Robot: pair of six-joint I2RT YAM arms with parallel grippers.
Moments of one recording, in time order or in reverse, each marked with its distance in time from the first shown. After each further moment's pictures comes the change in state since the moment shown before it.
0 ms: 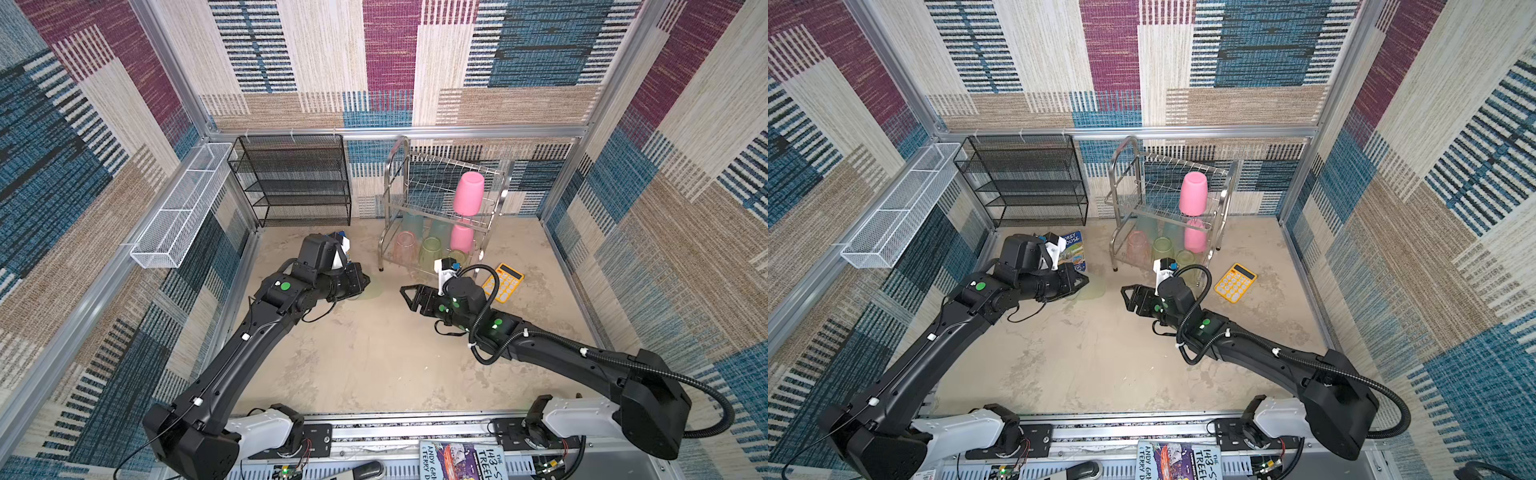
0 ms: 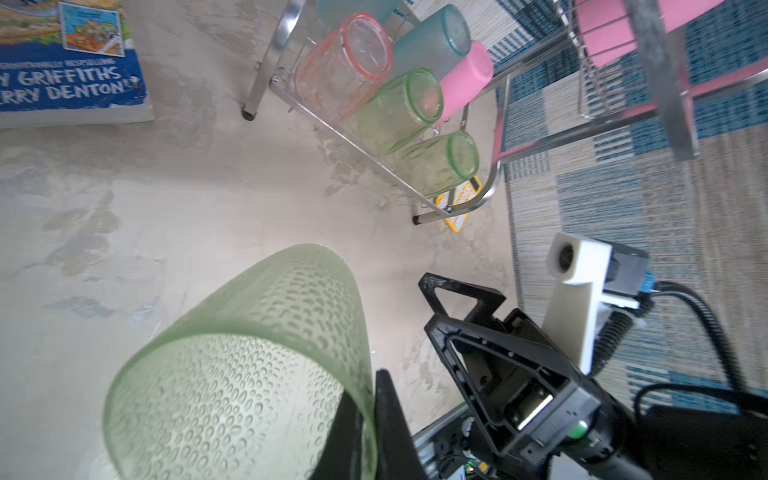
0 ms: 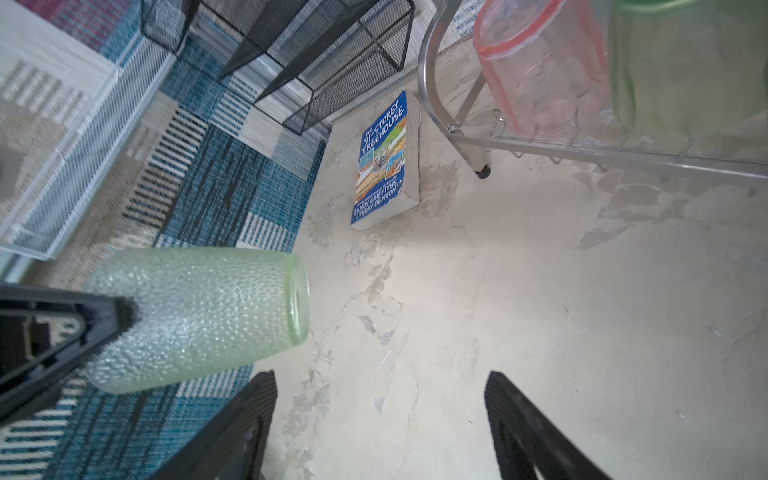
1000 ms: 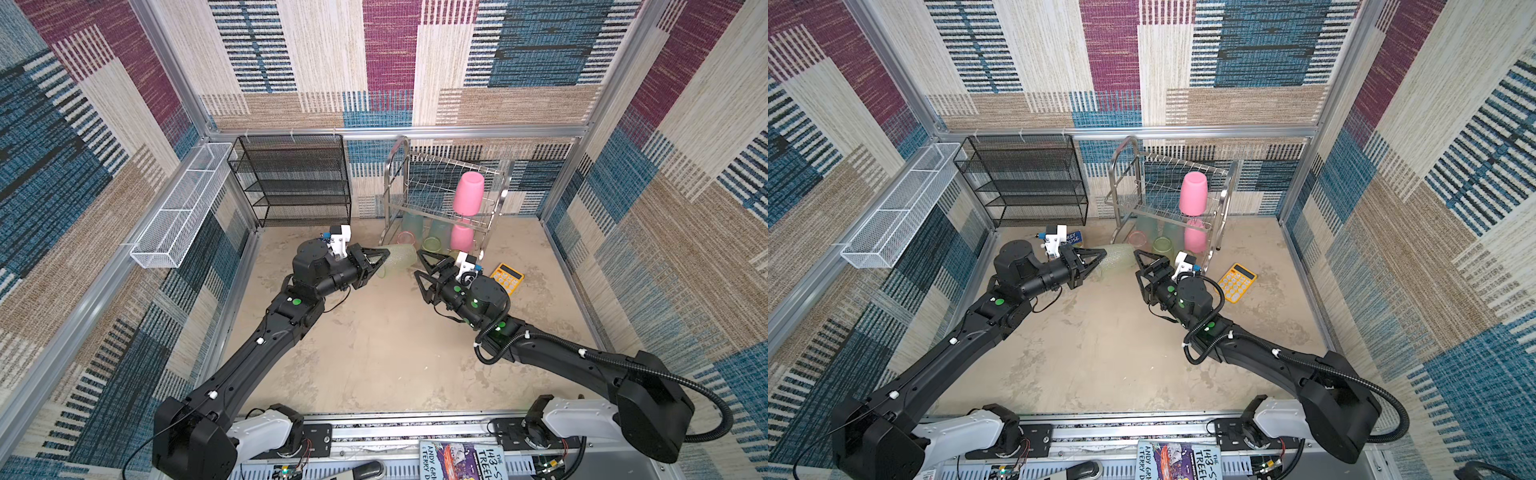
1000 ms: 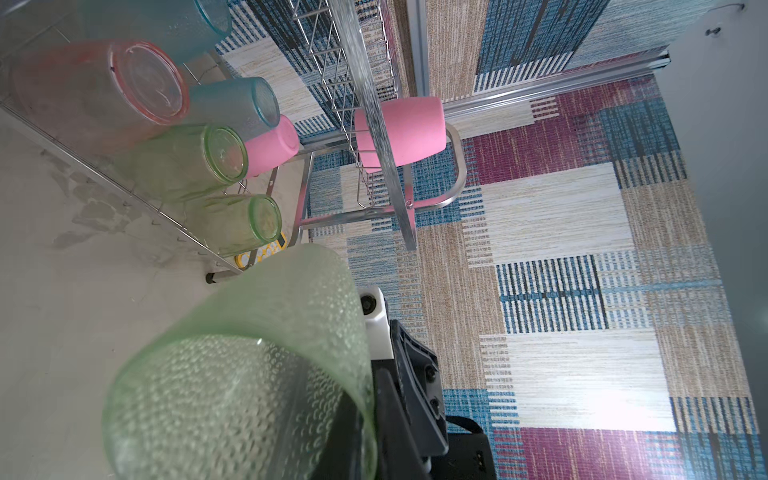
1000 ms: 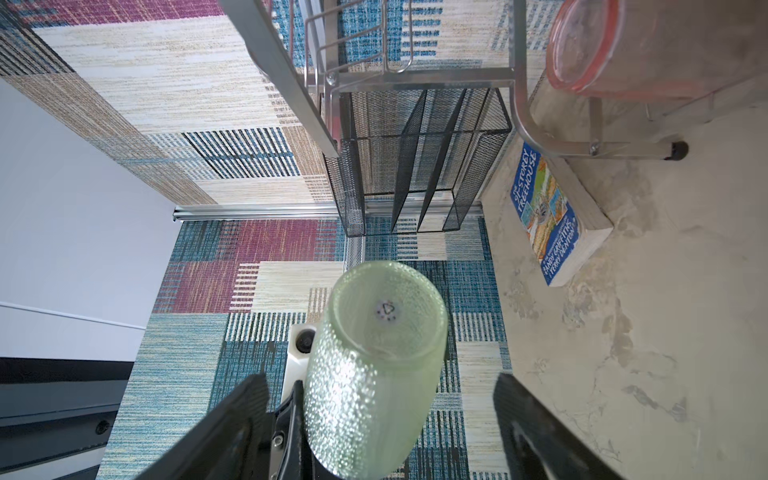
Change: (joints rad) left arm 0.019 -0.027 -0.287 0.843 0.227 -0.561; right arm -0.034 0.018 -0.068 0.498 0.054 0.676
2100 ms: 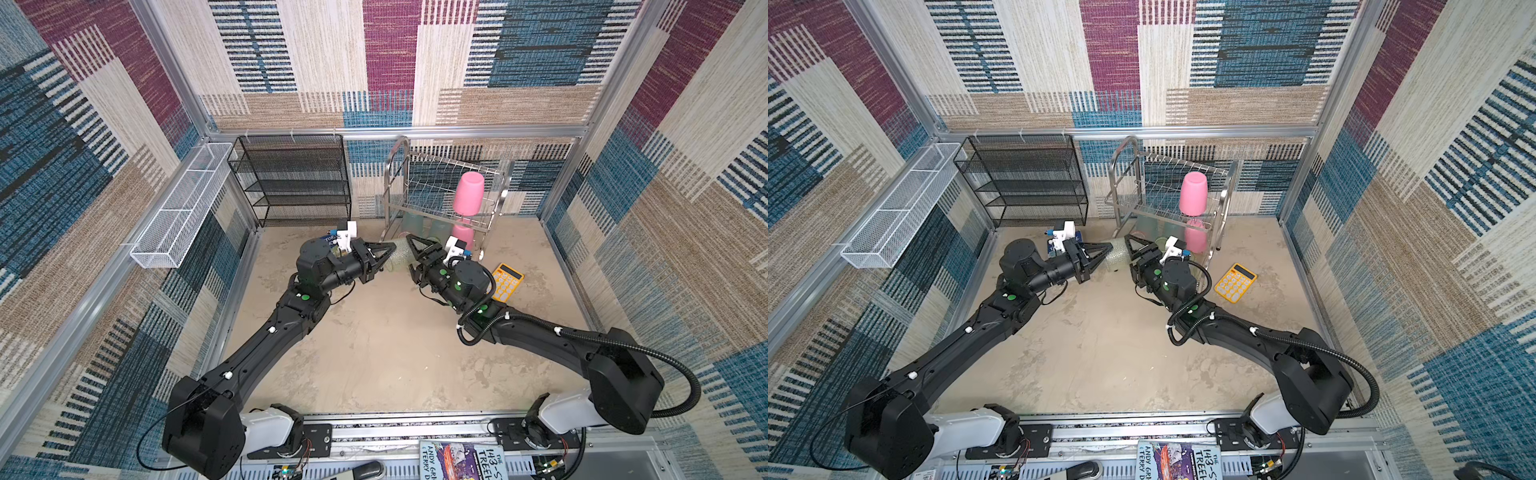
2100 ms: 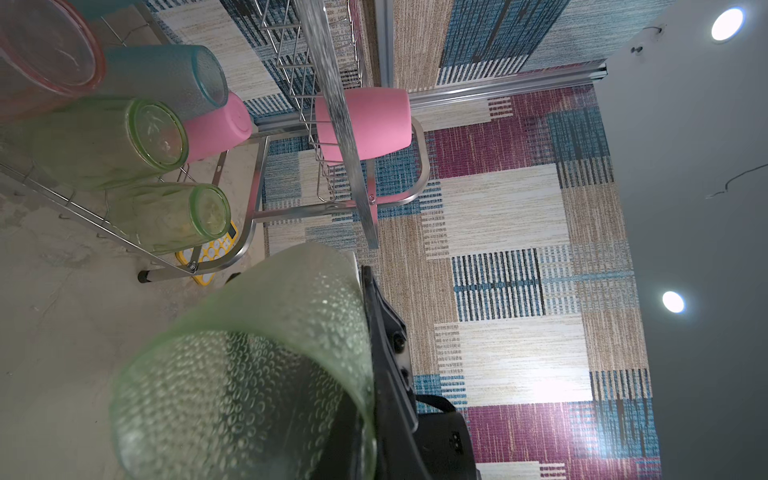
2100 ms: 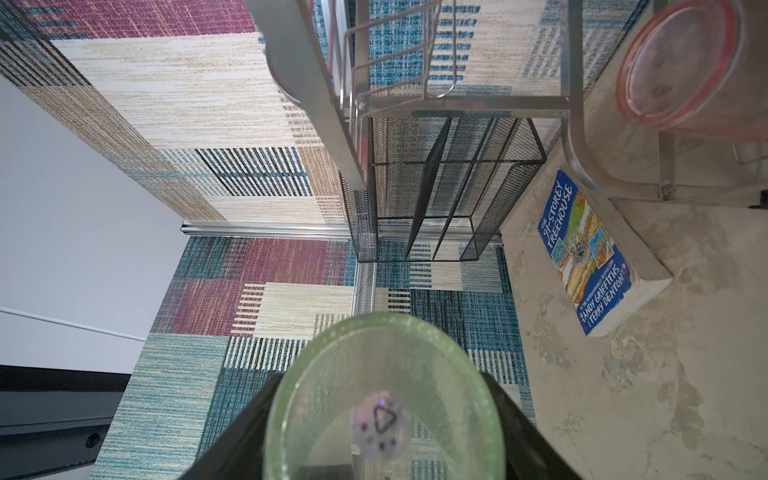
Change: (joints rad) left arm 0.012 0.079 -0.019 0.215 0.079 -0.138; right arm -0.005 0.154 0.179 0.002 0.076 -0.062
